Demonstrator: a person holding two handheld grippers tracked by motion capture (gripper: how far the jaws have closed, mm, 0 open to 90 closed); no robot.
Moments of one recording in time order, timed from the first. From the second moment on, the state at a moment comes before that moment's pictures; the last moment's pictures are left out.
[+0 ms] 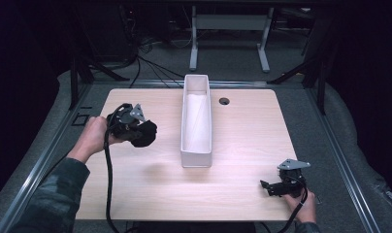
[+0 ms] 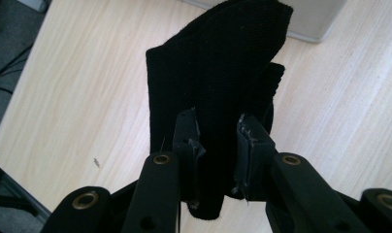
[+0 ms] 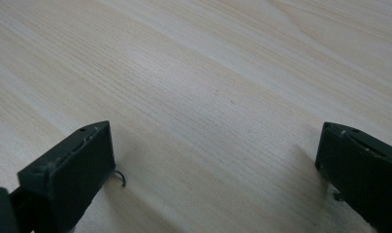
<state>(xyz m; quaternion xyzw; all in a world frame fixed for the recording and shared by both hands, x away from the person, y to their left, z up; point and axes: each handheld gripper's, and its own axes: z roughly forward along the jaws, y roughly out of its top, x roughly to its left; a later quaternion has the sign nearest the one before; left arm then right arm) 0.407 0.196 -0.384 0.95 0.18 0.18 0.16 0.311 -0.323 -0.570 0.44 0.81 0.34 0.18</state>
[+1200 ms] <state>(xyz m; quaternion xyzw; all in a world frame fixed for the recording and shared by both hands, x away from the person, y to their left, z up) 0.424 0.140 -0.337 0.95 0.11 0.21 0.19 0.312 -0.323 -0.570 0.44 0.81 0.34 0.18</state>
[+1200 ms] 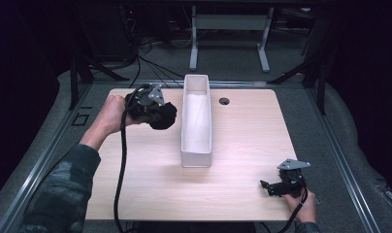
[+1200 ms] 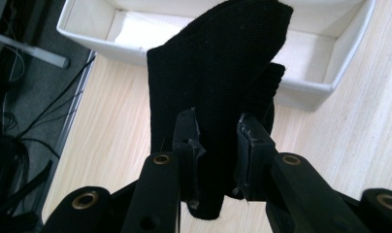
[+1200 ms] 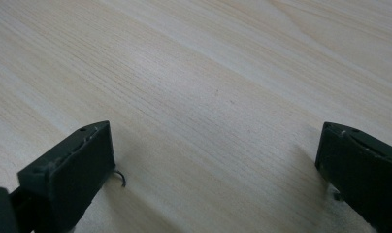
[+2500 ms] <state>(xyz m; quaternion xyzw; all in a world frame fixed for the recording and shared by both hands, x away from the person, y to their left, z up) 0.432 0.055 -0.375 0.97 0.04 0.12 0.18 0.312 -0.323 -0.570 0.44 0.81 0.34 0.19</state>
